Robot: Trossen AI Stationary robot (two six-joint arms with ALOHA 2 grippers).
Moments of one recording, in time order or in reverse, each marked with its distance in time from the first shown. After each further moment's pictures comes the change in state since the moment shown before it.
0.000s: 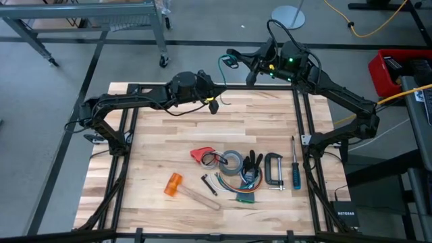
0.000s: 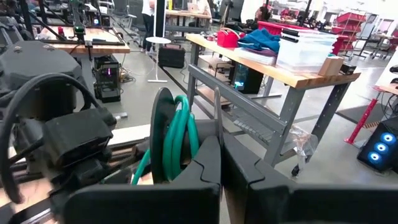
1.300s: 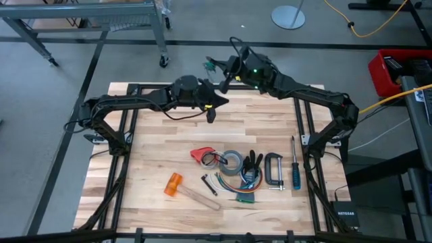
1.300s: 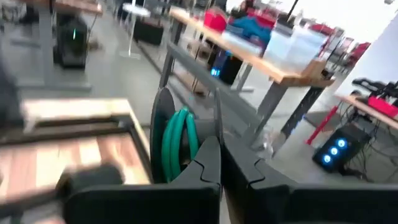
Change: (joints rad) left arm -0.022 -0.007 0.000 -0.105 0.175 -0.061; right arm 0.098 0.245 -0.001 0.177 0.214 -0.168
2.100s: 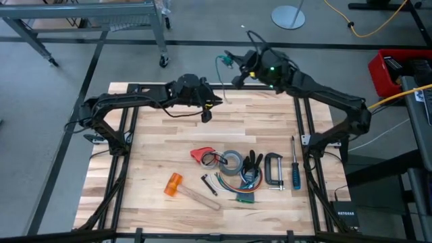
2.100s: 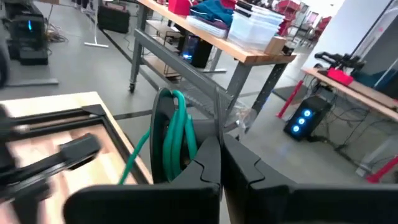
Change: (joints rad) left arm 0.047 0.005 0.001 -0.162 -0.031 0.291; right arm -0.001 -0.167 0.000 -0.202 0.143 0.080
